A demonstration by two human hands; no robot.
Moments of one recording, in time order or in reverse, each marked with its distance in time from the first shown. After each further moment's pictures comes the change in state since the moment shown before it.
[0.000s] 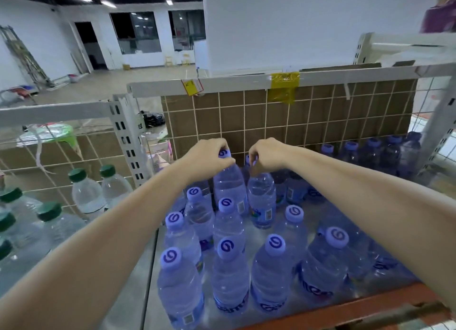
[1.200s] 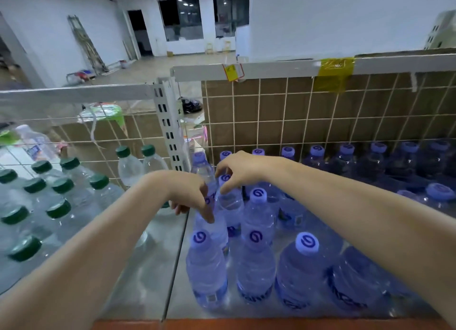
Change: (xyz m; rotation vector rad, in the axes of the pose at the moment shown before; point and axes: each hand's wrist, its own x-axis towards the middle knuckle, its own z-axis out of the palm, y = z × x) left_hand -0.081 -0.047 -0.024 0.174 -0.696 -0.414; right_hand 0.025 -0.091 0.054 -0.004 -0.235 -0.426
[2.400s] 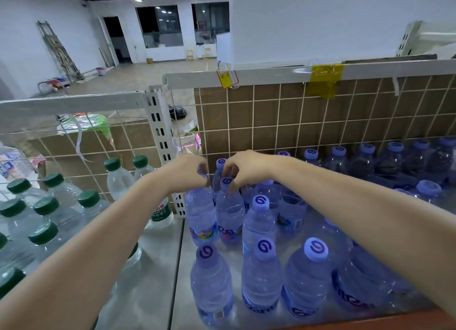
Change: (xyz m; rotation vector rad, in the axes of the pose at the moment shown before) left_hand 0.044 -0.028 -0.021 -0.030 0.517 0.195; right_hand 0.001 0.011 -0.012 0.128 0.034 0.130
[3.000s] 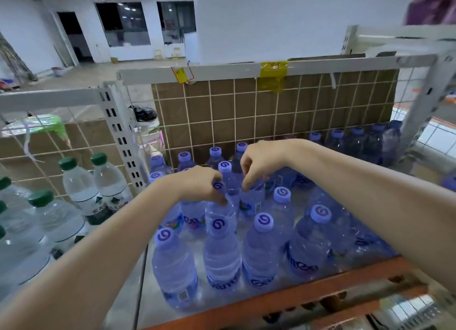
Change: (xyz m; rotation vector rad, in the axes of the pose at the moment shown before) left_hand -0.006 0.096 0.039 0.002 -0.218 0.187; right_hand -0.107 0.037 -0.026 -0.087 -0.093 0.229
